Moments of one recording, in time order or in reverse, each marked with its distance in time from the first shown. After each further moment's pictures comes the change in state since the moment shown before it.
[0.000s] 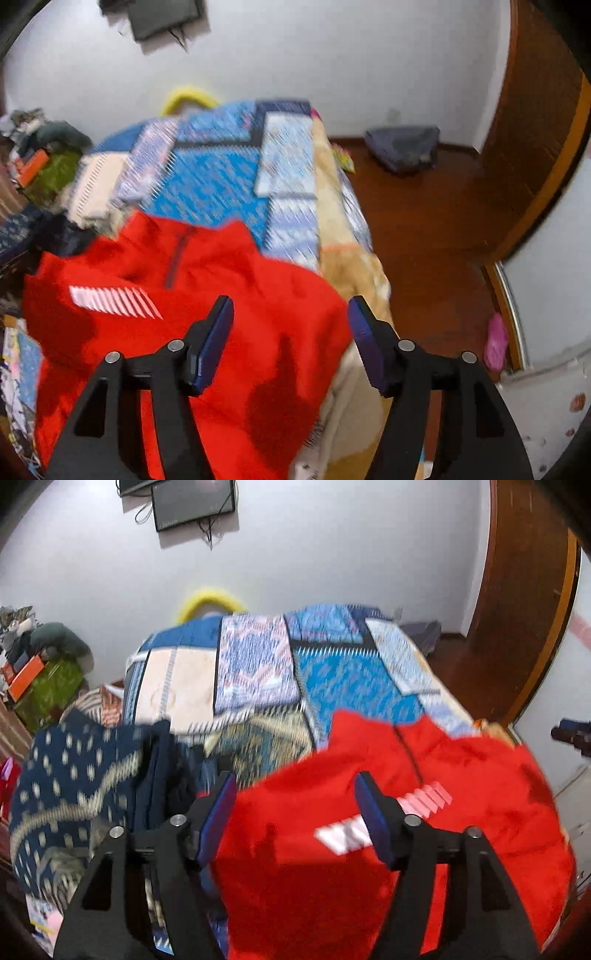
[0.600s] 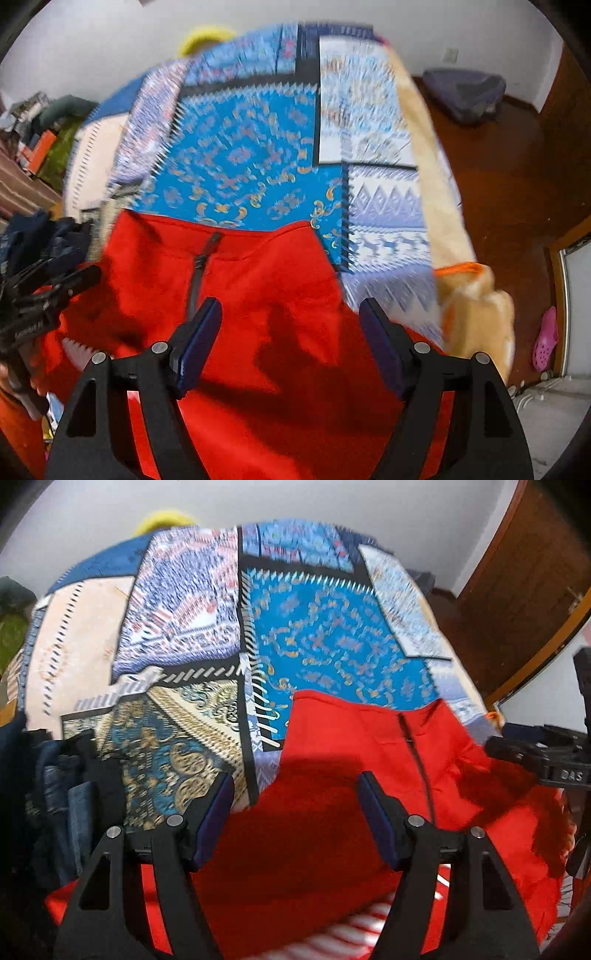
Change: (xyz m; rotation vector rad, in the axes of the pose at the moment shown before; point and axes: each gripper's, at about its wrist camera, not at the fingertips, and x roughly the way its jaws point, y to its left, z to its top) left arm 0.186 -0.027 0.027 -0.055 0.305 -0.152; right arm 0.188 0.060 0.052 0.016 0.339 0.123
